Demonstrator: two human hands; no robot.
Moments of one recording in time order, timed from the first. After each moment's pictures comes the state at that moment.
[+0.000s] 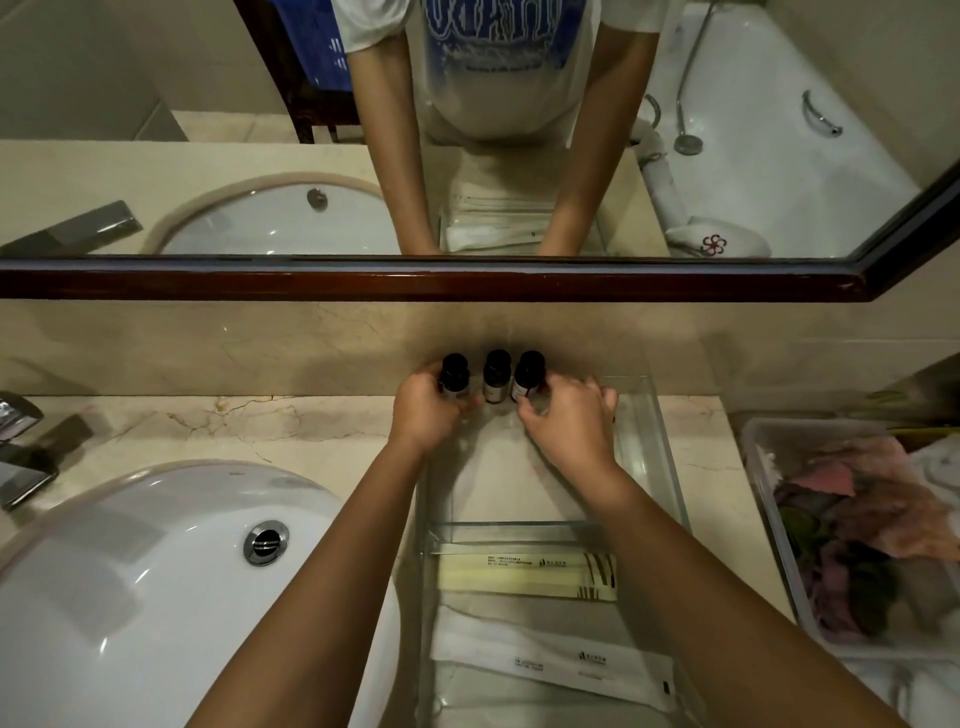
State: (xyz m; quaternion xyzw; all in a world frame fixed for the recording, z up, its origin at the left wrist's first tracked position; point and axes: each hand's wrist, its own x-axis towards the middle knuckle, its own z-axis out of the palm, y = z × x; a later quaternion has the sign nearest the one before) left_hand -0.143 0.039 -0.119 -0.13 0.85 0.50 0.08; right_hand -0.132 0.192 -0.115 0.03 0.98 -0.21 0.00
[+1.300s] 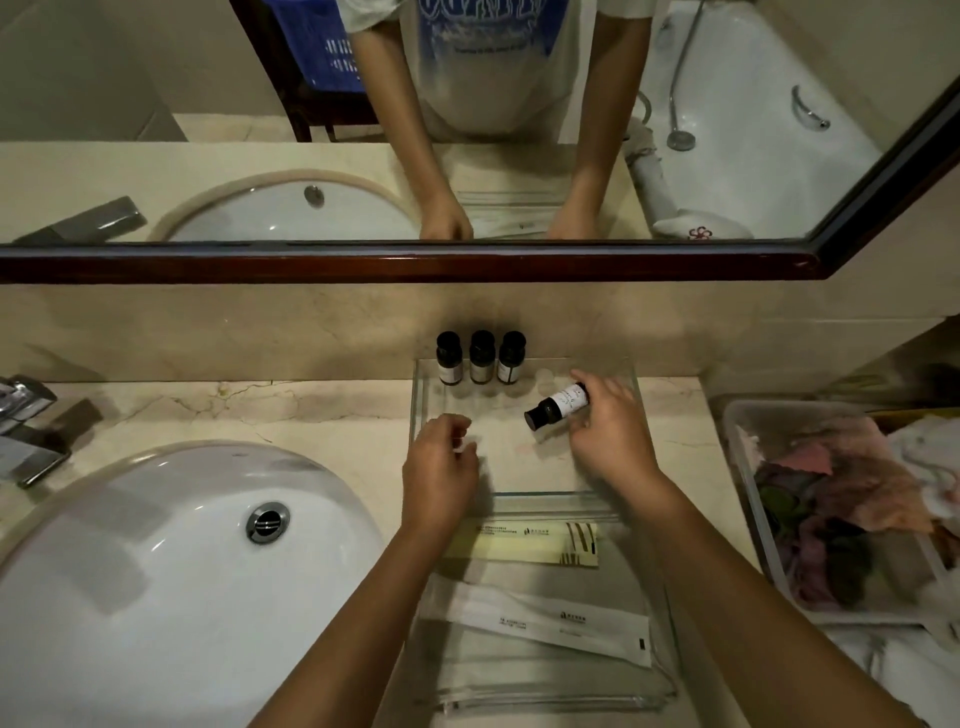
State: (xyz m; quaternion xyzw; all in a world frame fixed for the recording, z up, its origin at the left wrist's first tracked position) left_hand -0.053 0.071 -0.125 -0.11 0.90 0.43 0.00; right_hand -0.092 0.245 -0.106 0.04 0.95 -0.30 0.04
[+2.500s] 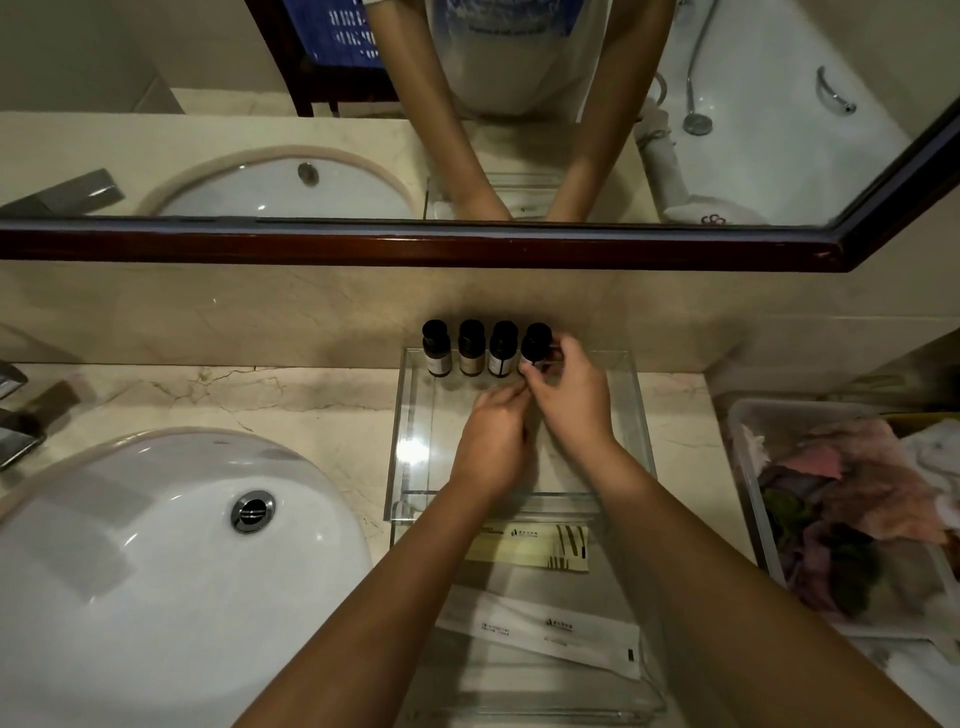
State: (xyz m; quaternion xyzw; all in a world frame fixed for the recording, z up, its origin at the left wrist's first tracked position) left_hand -0.090 0.122 -0.126 0.09 0.94 0.32 0.05; right_hand -0.128 0.219 -0.120 0.07 0.90 -0.43 -0.01
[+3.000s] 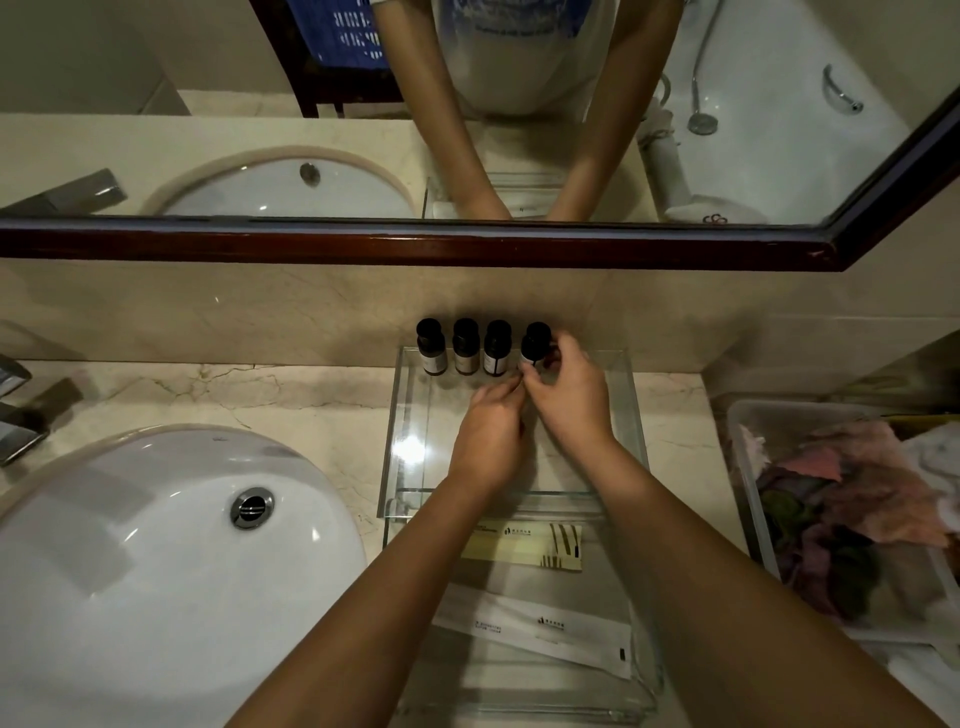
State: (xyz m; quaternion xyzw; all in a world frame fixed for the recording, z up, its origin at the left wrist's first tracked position) left_hand -0.091 0.128 -0.124 0.08 0.95 0.30 0.04; right_hand -0.130 0.226 -0.125 0.06 0.91 -0.40 -0.01
